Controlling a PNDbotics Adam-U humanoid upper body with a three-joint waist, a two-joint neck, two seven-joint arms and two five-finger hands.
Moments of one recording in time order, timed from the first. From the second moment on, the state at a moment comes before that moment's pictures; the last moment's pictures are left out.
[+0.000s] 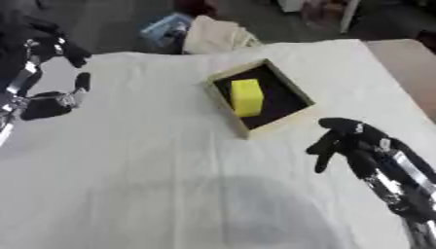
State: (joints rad) left arm -0.61 0.54 -0.14 -1.47 -0.55 -0.49 0.12; right arm -0.14 -0.31 -0.05 -1.91 -0.25 -0.31 0.61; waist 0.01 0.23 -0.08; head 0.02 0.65
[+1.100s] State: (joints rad) left arm -0.26 0.39 -0.03 -1.89 -0.05 -0.17 -0.21; right arm -0.14 -0.31 -0.07 -1.91 -0.23 -0.31 0.57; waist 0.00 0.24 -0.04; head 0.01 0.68
